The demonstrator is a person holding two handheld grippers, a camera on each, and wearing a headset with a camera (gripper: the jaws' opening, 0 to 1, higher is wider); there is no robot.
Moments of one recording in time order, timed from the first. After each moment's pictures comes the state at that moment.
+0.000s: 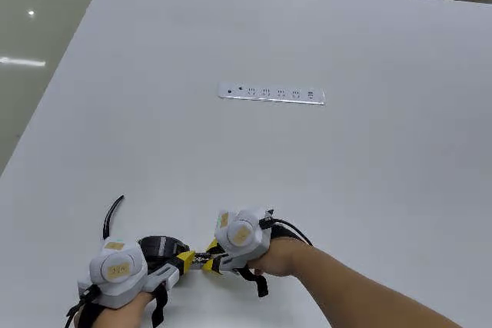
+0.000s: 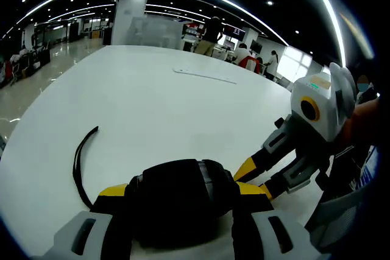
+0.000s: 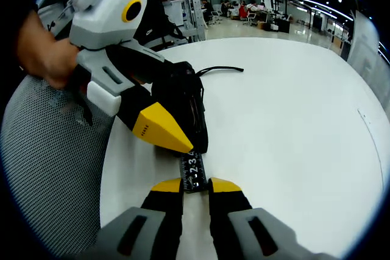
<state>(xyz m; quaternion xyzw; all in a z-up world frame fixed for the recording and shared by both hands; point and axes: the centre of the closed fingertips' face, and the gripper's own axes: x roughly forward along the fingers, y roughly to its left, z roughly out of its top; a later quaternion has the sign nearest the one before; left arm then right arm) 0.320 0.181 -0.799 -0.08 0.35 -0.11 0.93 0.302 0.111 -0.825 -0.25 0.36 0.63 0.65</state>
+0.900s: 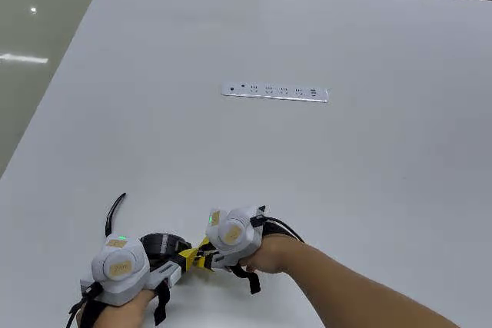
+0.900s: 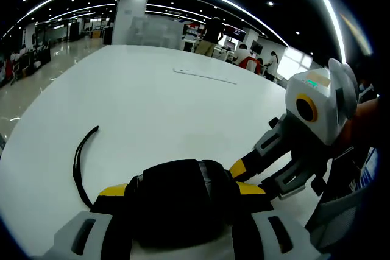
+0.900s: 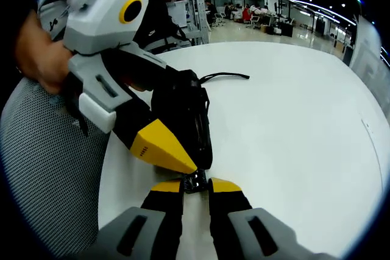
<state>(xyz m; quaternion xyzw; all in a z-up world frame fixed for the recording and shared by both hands) 0.320 0.181 -0.798 -0.09 0.35 -0.11 0.93 0.302 0.130 -0.824 -0.25 0.34 0.63 0.65</state>
